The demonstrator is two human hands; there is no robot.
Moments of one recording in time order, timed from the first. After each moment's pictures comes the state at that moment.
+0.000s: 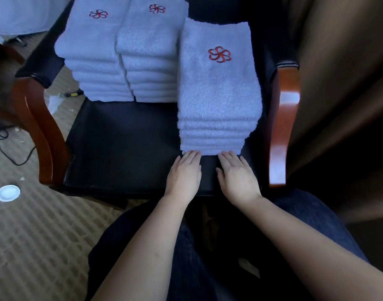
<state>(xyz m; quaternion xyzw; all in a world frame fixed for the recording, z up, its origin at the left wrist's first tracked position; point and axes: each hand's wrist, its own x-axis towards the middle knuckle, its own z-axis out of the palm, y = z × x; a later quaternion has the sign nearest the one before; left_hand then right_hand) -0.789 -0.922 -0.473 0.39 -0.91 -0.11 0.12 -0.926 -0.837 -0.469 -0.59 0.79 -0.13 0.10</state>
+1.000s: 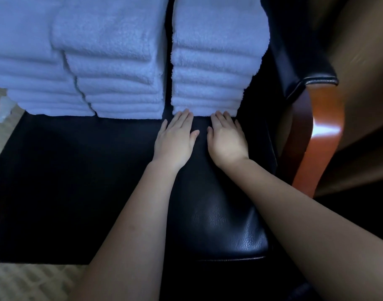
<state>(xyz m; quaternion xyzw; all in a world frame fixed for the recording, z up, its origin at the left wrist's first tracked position) -0.893 -1.079 -0.479 0.41 -0.90 -0.13 0.07 -1.012 -1.008 -0.479 -0.52 0.84 -0.12 0.08</state>
